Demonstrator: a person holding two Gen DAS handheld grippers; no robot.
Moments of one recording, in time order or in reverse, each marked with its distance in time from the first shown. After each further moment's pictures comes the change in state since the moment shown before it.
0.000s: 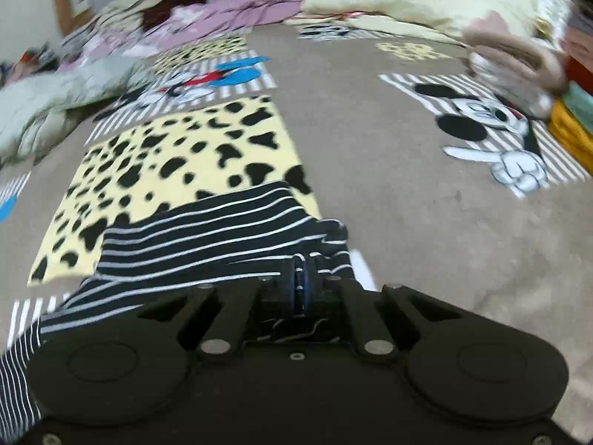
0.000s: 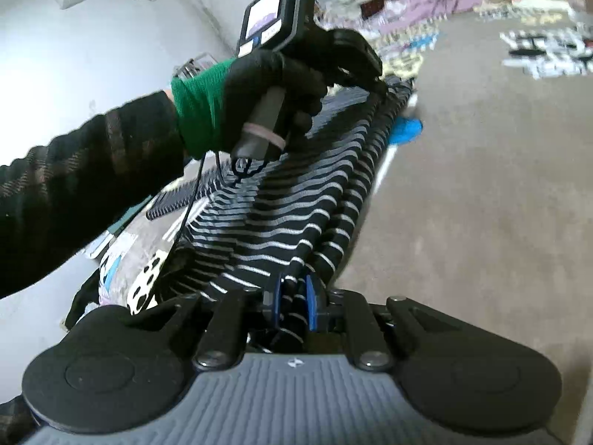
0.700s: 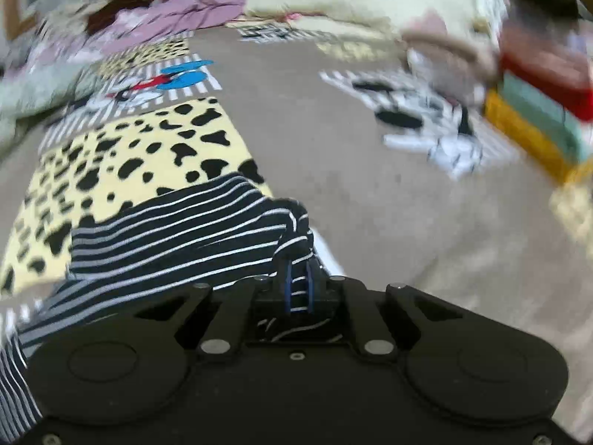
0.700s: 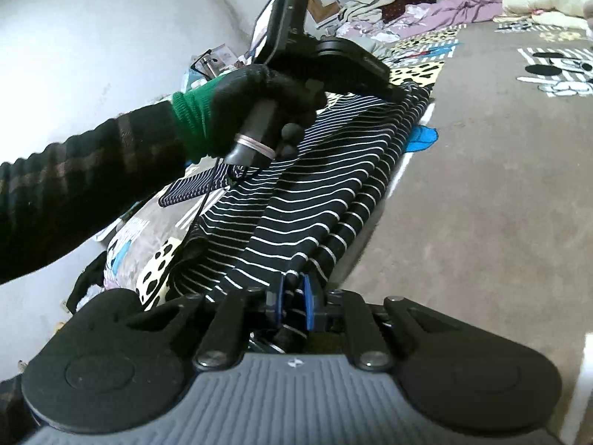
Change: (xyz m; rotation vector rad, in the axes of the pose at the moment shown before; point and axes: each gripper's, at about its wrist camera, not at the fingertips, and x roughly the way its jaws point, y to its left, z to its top) left arm -0.007 0.007 -0.011 0.102 0.008 -0.160; right arm -0.016 0.014 0.001 -0.081 0.006 0.013
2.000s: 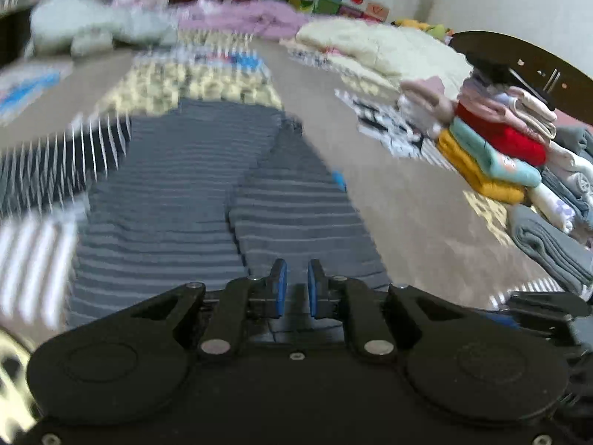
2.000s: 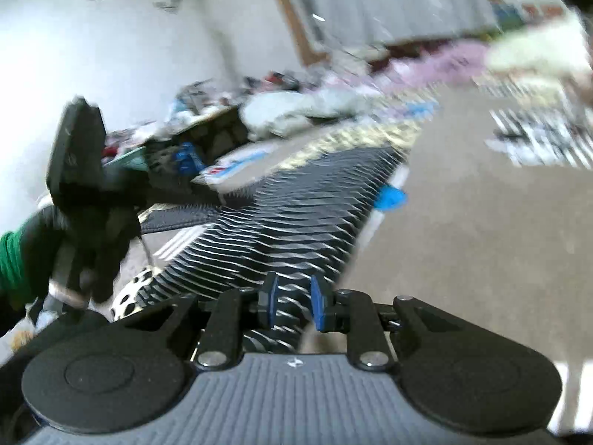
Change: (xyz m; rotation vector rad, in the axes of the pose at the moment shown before) left arm -0.173 -0.032 -0.174 -0.376 -0.093 -0.069; right arm -0.030 0.027 -0.001 -0.158 -0.160 -0.093
